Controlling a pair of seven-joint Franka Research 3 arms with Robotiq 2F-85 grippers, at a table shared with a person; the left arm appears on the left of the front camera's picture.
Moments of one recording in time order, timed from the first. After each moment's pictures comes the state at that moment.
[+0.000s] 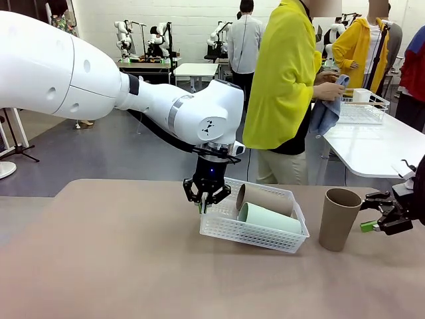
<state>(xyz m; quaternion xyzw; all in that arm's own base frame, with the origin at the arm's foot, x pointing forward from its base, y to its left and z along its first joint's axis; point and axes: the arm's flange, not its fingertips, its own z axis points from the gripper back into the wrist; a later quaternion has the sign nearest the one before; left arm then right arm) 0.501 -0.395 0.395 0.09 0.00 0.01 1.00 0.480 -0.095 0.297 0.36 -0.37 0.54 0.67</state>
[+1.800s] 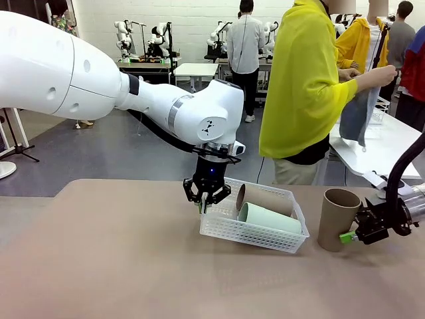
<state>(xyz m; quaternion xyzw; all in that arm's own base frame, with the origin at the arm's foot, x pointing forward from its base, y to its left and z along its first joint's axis) 0.501 -0.395 0.395 0.09 0.00 0.01 1.00 0.493 -0.042 0.258 0.42 -0.33 0.56 0.63</state>
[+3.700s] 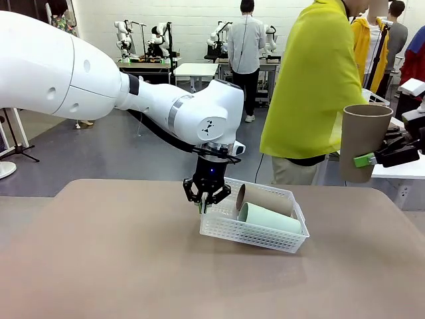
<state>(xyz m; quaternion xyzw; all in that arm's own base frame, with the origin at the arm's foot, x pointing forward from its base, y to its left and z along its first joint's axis) 0.501 -0.395 0.395 0.09 0.00 0.01 1.00 0.427 -0.024 0.499 0.33 -0.39 0.50 0.70</state>
